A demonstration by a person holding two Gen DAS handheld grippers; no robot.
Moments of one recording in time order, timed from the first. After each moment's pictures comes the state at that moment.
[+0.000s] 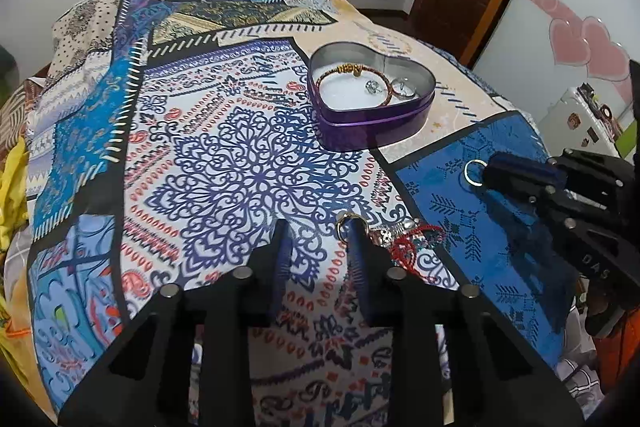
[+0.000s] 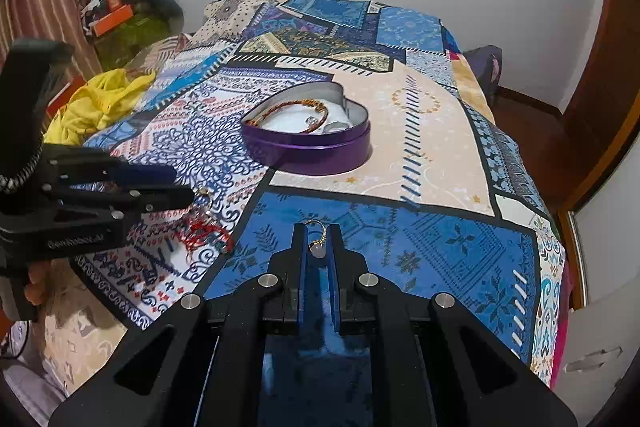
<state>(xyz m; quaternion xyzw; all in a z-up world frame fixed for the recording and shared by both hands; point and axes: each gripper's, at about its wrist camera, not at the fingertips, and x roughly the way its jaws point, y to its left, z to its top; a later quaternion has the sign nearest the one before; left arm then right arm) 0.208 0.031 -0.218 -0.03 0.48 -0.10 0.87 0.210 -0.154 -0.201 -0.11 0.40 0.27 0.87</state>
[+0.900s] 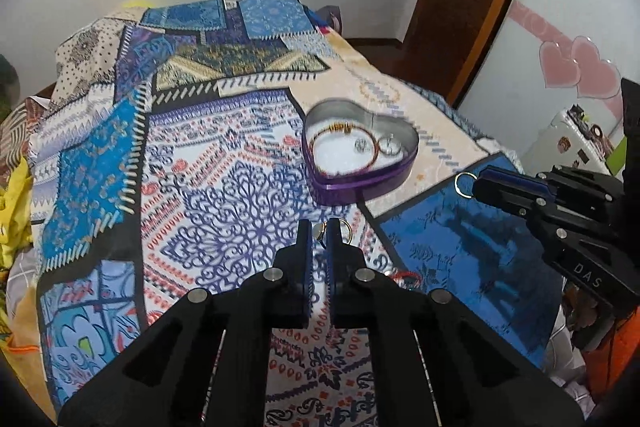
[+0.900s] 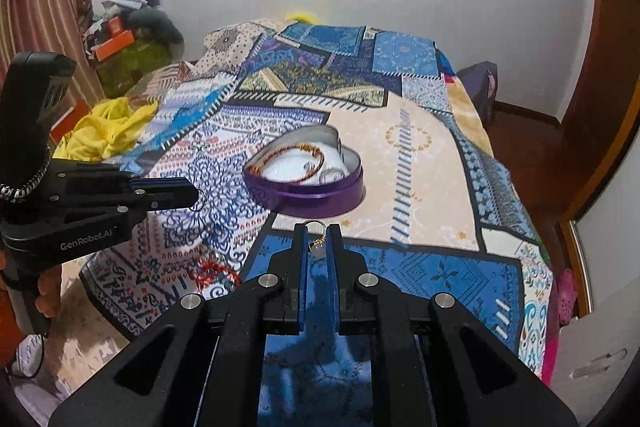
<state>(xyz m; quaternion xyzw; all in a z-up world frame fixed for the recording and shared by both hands) 0.211 0.034 -0.181 -0.04 0.43 -0.11 0.90 0.212 -0.158 -0.175 -0.08 0.36 0.27 0.89</state>
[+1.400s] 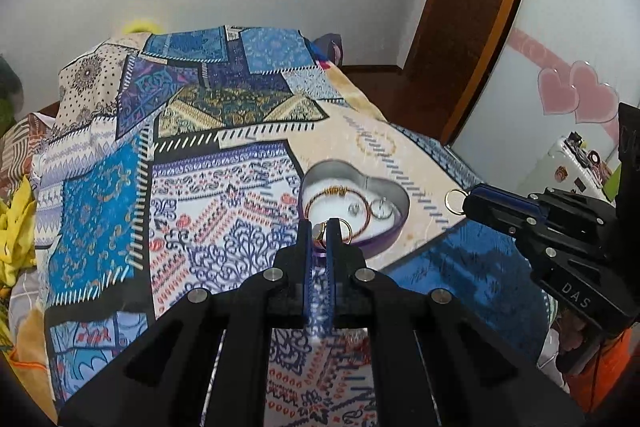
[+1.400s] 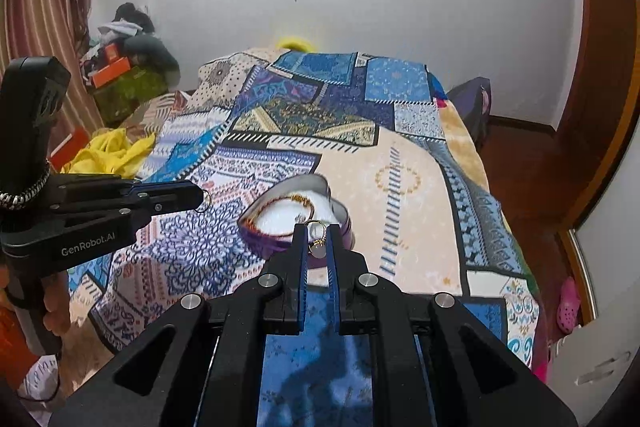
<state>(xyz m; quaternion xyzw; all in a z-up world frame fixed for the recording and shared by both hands) 0.231 0.032 -0.150 -0.05 0.39 -0.10 0.92 0.229 -0.157 -0.153 -0.06 0.33 0.26 0.90</state>
